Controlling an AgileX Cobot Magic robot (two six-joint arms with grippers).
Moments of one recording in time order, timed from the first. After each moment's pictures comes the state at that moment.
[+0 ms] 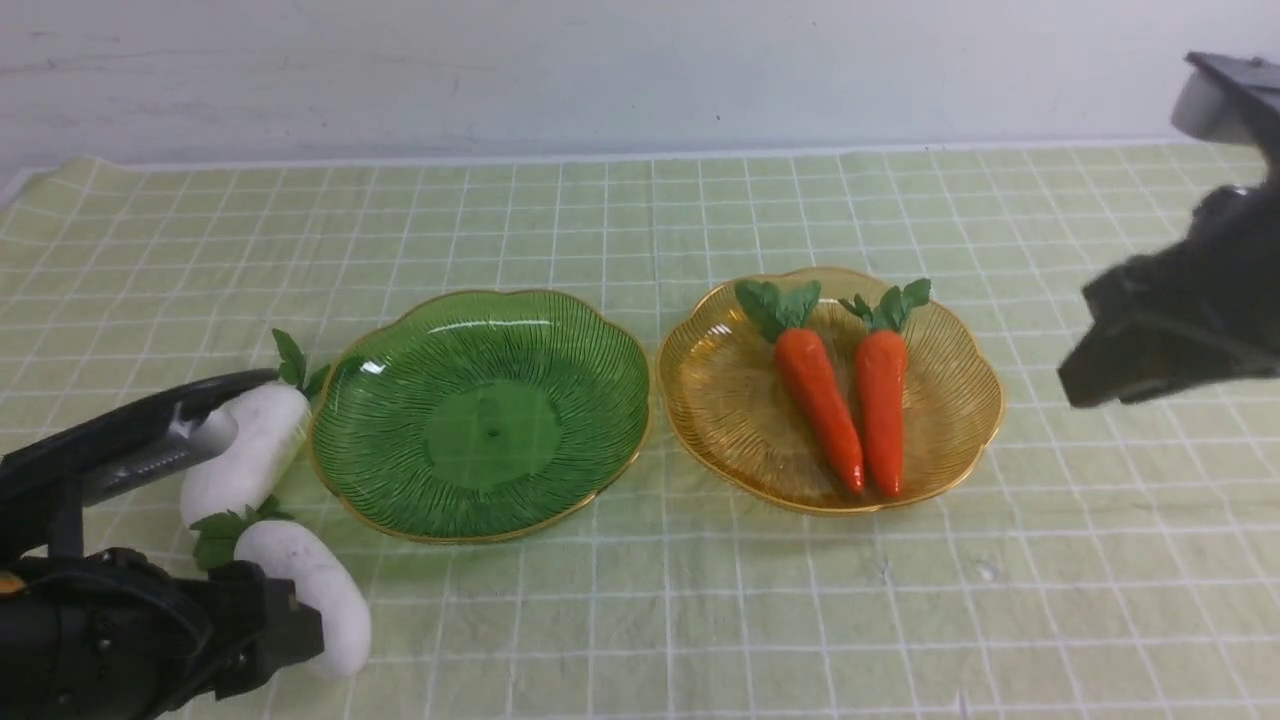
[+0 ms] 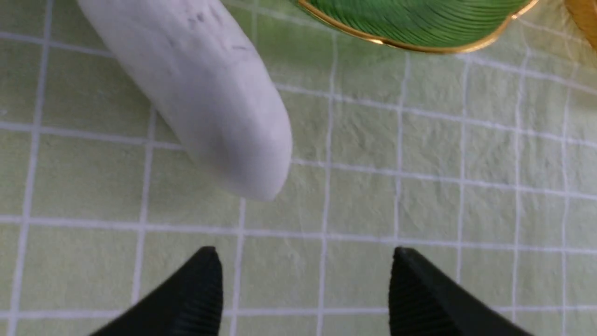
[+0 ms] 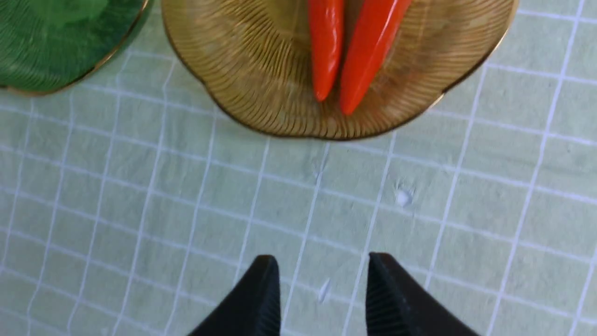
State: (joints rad) right arm 0.11 1.33 -1.22 0.37 1.24 -0.21; left arm -0.02 1.04 -0.53 -0.50 0.64 0.09
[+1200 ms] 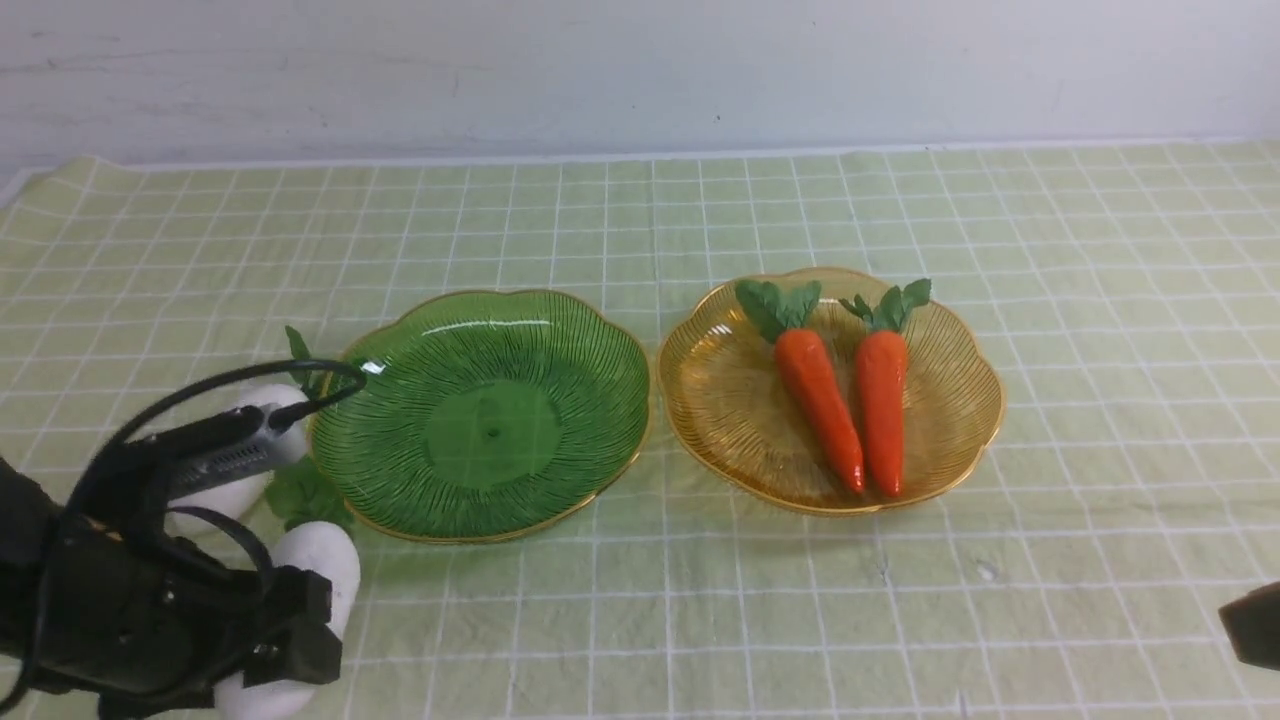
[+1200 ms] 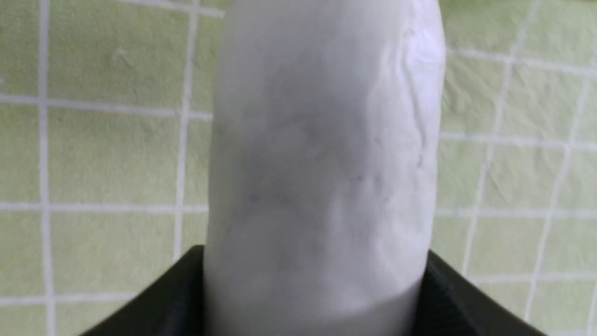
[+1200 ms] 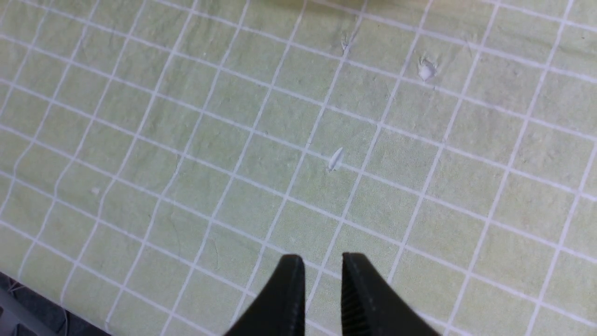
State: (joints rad) right arm 0.11 0.86 -0.86 0.36 1.24 -0.32; left arm -0.02 1.26 -0.70 -0.34 0.86 0.07
